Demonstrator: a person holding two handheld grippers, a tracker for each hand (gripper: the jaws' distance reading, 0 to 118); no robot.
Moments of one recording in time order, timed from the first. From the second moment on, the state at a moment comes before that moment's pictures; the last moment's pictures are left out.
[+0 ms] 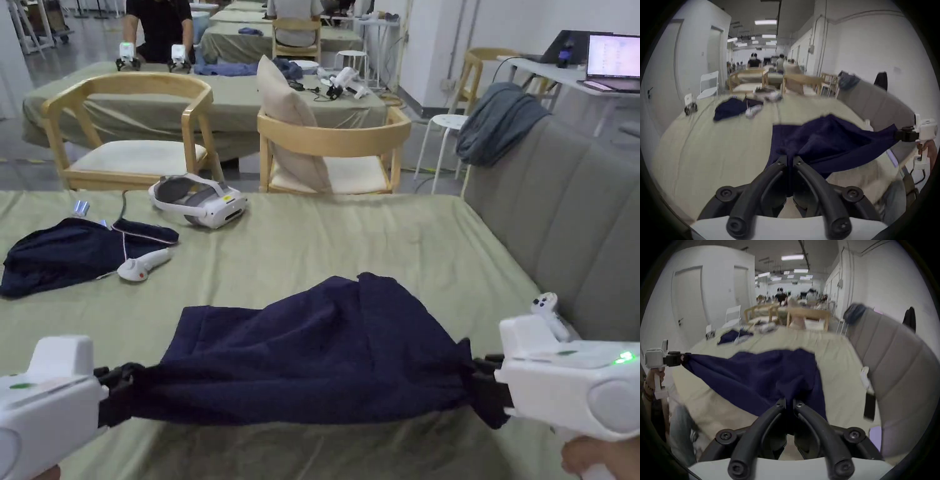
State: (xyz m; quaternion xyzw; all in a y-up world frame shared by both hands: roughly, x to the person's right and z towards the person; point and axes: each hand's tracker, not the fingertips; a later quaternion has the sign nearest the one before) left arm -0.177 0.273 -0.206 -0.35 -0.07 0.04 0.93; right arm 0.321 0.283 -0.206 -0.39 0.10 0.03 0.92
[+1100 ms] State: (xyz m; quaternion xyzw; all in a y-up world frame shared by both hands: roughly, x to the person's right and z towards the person) left arm -0.184 0.265 -0.199 -0.39 -0.10 0.07 0.91; right arm 0.323 0.243 -0.192 -0.45 0.10 -0.03 0.89
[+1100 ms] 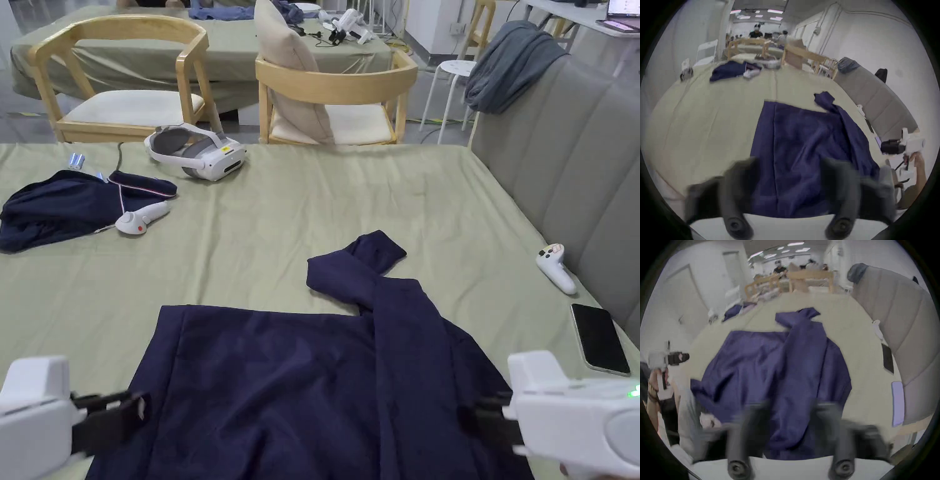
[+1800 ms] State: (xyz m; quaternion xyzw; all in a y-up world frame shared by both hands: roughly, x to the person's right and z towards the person) left arm -0.140 0.201 -0.378 -0.38 -0.12 0.08 0.91; right arm 0.277 0.136 -0.674 -0.53 0.00 0.01 0.85
